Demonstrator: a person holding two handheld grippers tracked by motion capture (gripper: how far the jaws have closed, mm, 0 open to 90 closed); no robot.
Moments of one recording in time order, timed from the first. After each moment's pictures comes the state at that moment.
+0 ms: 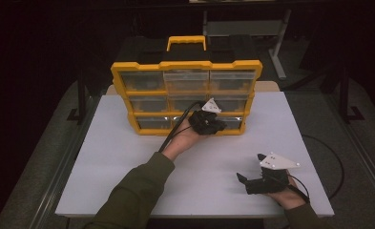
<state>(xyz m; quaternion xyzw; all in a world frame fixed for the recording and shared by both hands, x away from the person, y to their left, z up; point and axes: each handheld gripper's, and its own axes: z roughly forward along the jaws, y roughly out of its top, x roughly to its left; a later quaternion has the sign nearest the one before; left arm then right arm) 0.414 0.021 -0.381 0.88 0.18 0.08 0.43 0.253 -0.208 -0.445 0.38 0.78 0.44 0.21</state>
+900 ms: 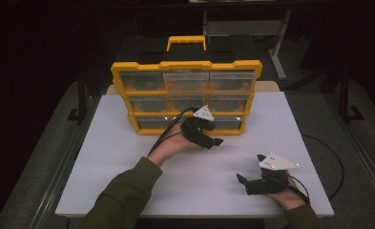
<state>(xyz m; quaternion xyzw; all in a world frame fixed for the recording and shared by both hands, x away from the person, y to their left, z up) 0.392 0.045 -0.379 0.89 0.16 0.05 0.41 0.252 -0.208 -0.445 0.38 0.79 0.43 0.22</state>
